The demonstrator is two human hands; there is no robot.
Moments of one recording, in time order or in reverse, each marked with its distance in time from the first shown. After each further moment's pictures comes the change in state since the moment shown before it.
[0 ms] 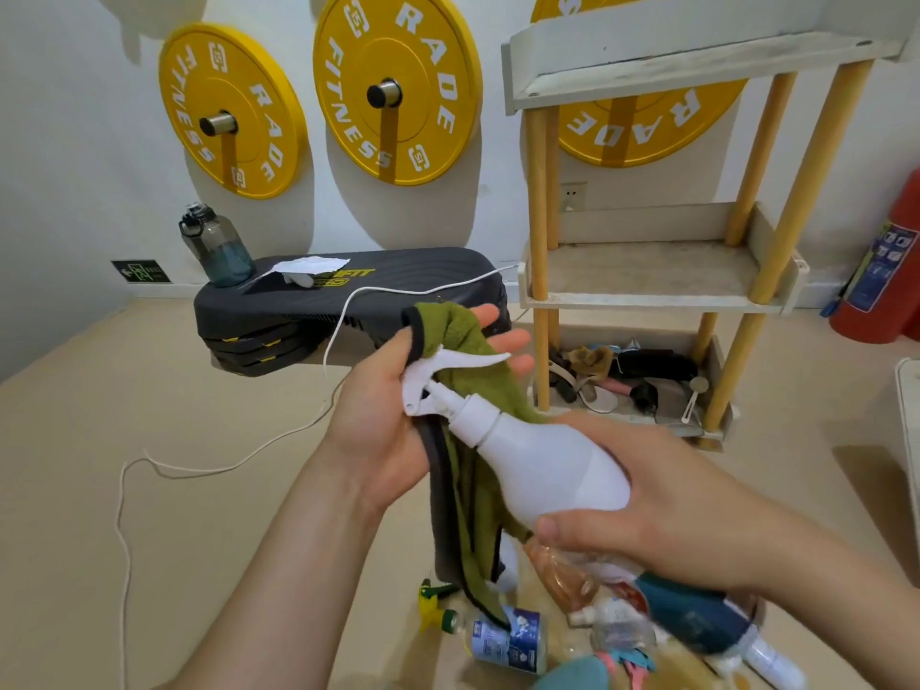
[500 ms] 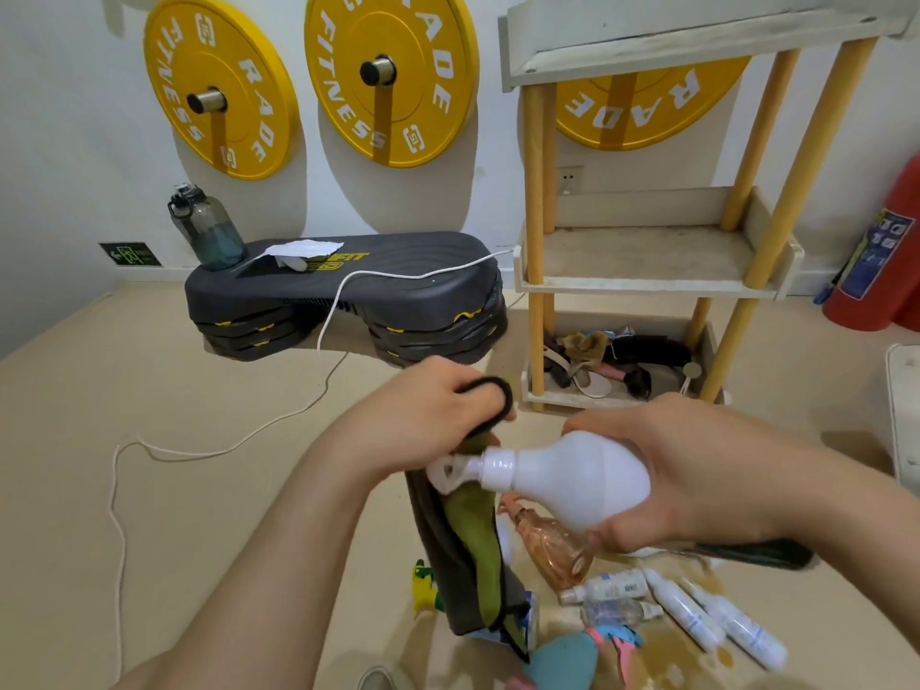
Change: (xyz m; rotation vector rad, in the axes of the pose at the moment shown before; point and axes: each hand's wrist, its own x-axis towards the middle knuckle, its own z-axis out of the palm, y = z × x) left_hand -0.007 0.002 0.012 1.307 -0.010 -0.094; right_hand 0.000 0.008 -0.028 -0.497 -0.201 0.002
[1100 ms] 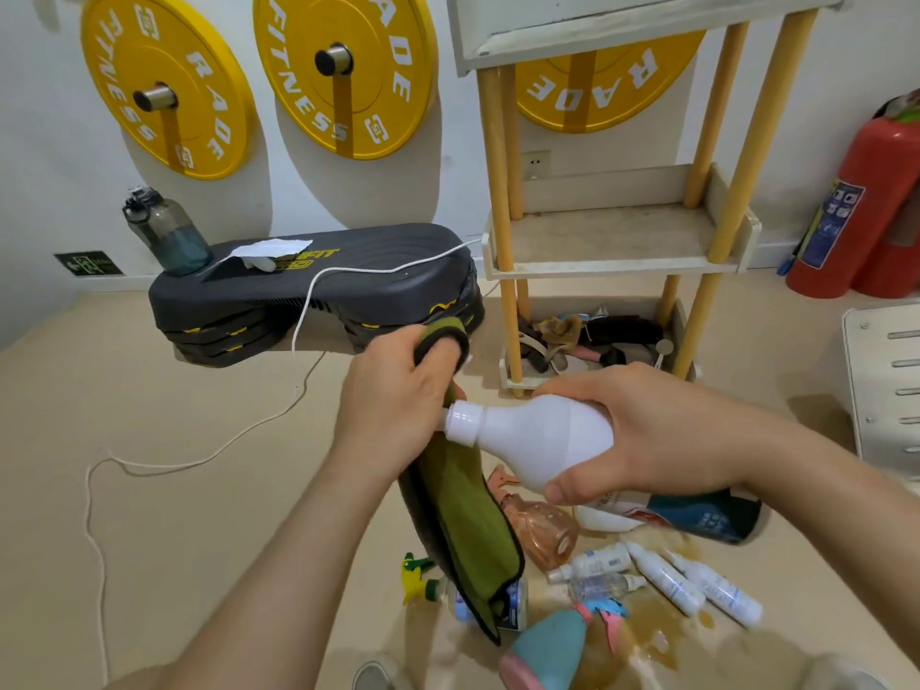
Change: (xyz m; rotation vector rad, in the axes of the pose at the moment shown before) left_hand 0.010 0.000 0.026 0.015 0.566 0.074; right_hand 0.007 0.008 0.004 0.292 0.086 0.002
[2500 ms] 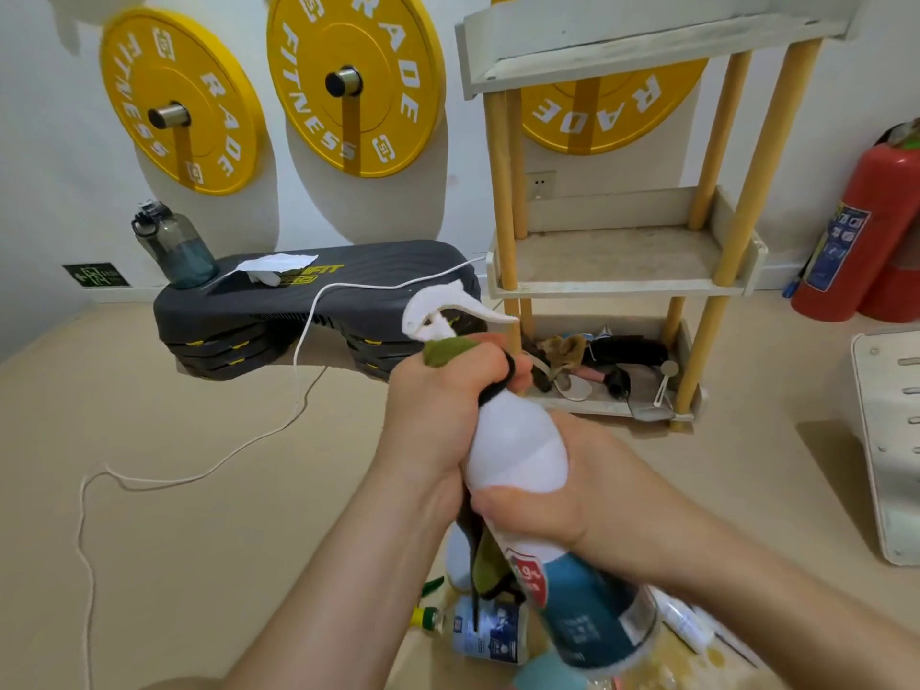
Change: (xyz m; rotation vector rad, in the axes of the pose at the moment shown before) left_hand -0.003 0.028 0.029 -0.964 -0.072 -0.347; right_hand 0.008 -0.033 0.048 0.567 0.211 0.094
